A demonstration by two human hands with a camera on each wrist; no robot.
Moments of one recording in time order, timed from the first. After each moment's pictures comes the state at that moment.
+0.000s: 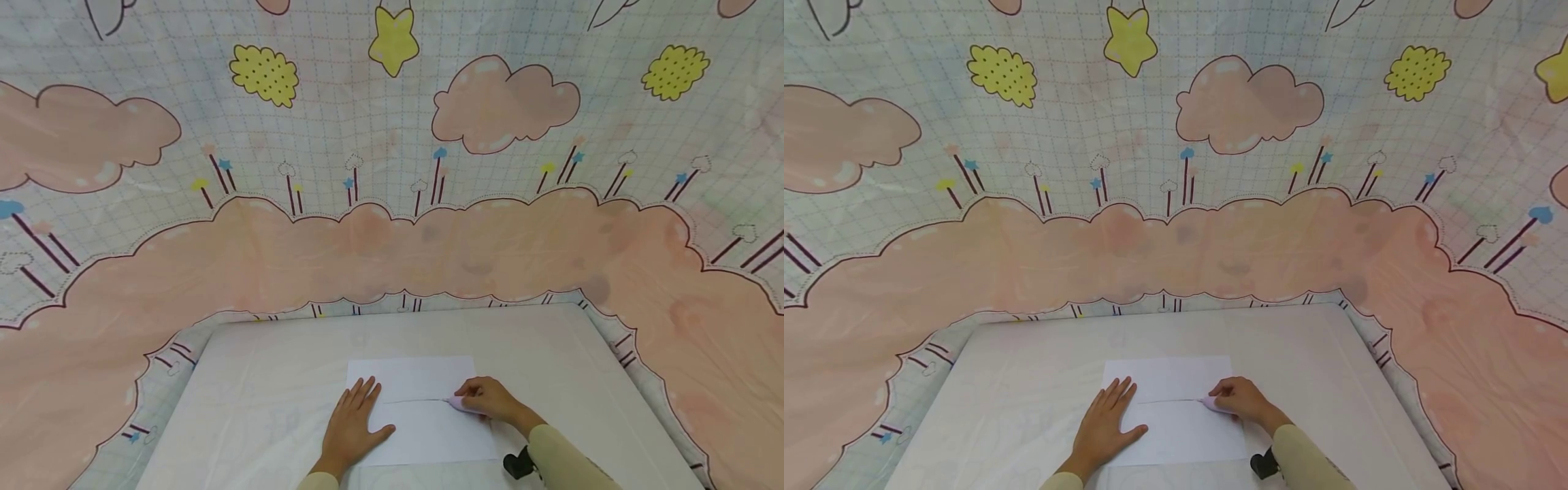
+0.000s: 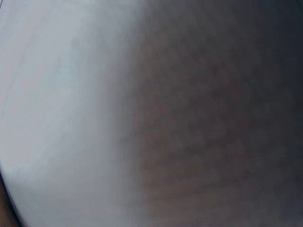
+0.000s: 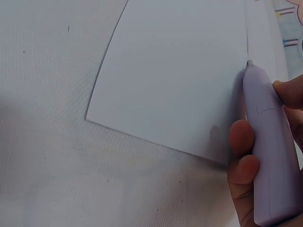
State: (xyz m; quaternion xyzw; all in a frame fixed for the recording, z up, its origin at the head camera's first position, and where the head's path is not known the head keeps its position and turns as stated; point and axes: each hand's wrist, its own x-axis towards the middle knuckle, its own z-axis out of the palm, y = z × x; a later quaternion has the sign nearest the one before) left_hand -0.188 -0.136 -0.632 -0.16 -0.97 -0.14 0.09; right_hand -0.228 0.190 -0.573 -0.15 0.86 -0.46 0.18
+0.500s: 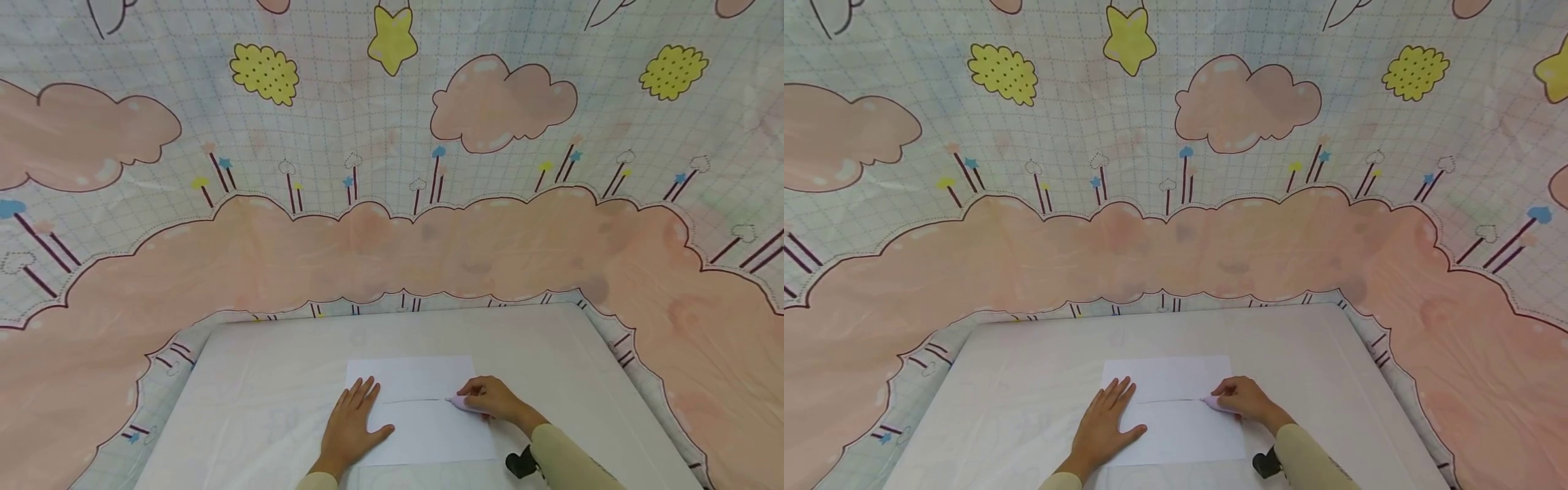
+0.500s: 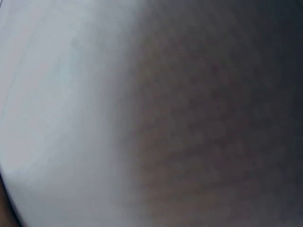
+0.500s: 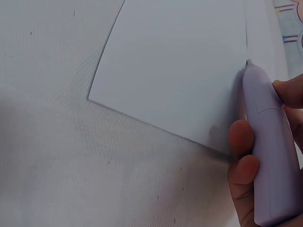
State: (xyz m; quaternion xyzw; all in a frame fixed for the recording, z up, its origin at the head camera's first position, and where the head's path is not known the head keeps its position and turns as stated) left_hand -0.185 -0.134 -0.629 -0.15 -0.98 -0.14 0.06; right_hand -0.227 0.199 -0.575 -0.15 0.86 -0.46 0.18
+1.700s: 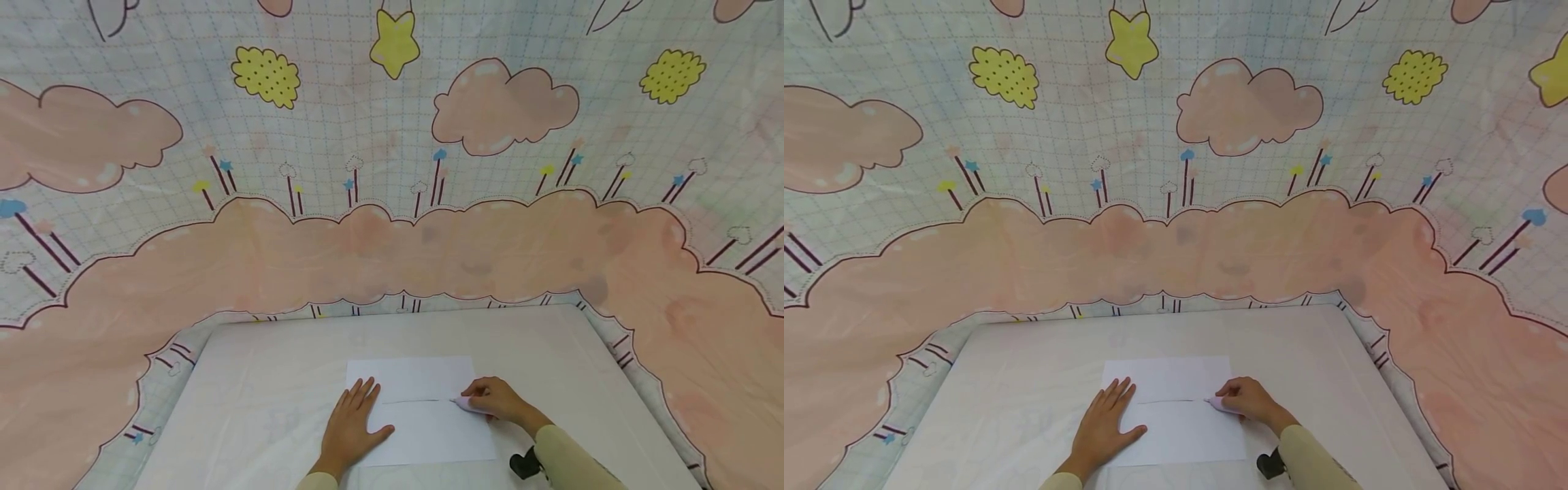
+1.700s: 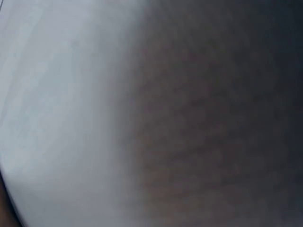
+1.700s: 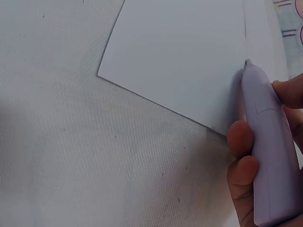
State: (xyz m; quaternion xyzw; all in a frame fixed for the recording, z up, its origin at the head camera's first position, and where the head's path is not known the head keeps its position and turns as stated) left_hand -0.189 -0.137 -0.630 -0.15 -0.98 -0.14 0.05; right_hand -0.227 0.204 -0.573 -0.13 0.87 -0.45 0.17
